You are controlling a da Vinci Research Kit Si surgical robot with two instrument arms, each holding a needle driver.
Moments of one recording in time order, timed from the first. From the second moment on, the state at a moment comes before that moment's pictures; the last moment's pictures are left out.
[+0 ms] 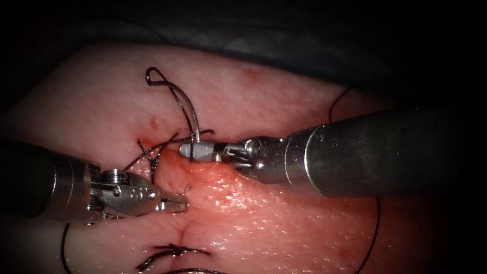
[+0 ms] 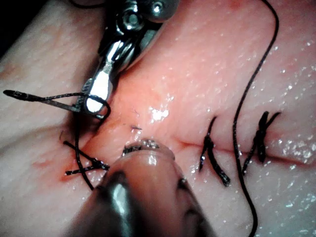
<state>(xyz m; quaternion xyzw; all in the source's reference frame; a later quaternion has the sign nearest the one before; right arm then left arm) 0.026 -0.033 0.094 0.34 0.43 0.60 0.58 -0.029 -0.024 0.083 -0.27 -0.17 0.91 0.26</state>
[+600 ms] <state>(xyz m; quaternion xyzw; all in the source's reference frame) 0.026 -0.026 0.097 0.23 0.43 0.49 0.72 -0.029 -0.025 0.083 -0.28 -0.17 0.91 0.25</state>
